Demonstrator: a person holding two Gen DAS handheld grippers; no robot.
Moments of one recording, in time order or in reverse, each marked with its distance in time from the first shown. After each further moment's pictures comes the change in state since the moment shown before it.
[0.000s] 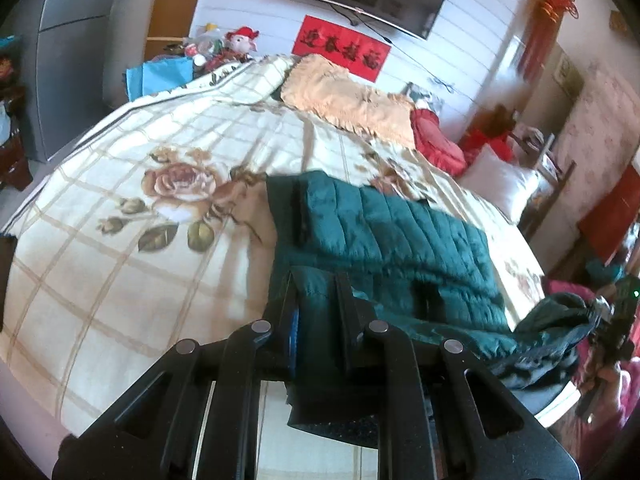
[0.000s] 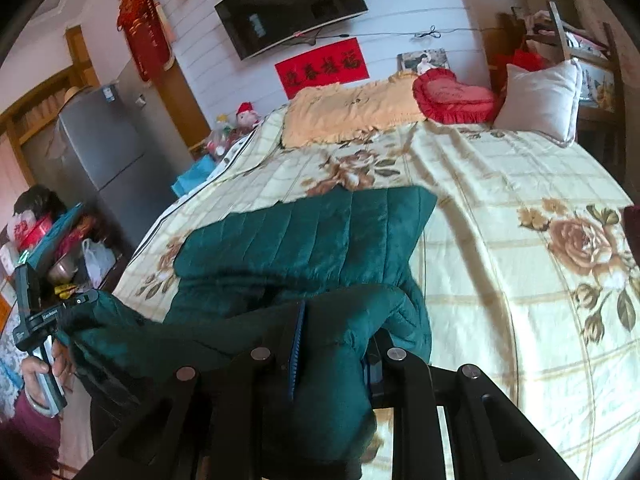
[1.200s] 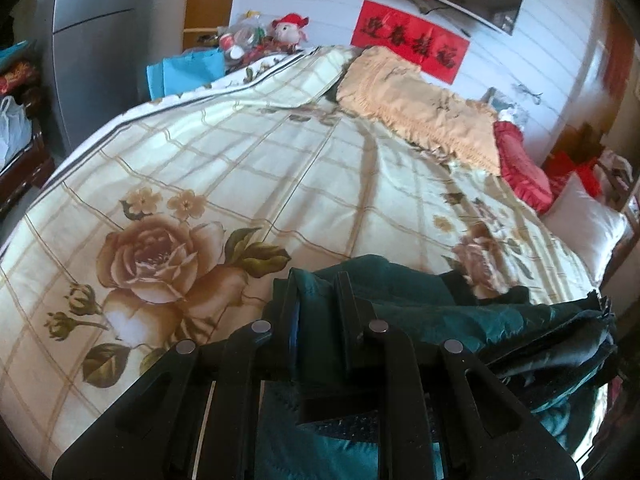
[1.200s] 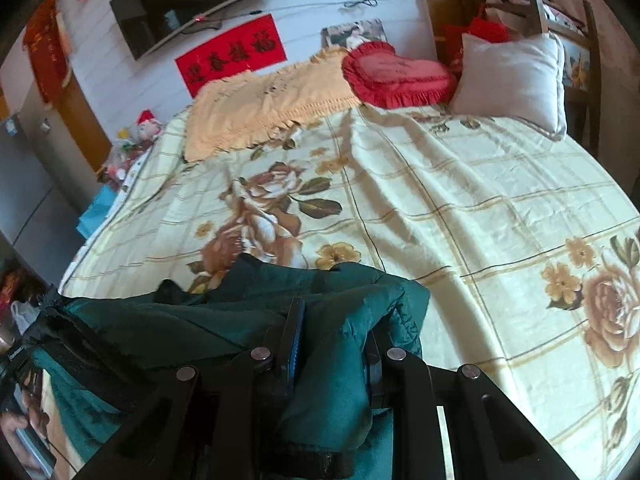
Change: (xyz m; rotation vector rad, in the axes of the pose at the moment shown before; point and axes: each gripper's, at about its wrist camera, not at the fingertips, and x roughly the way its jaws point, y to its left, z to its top) left arm 0.207 0.004 0.124 -0.077 0.025 0.247; right arm 0.206 -0.055 0.138 0.162 0.071 -0.255
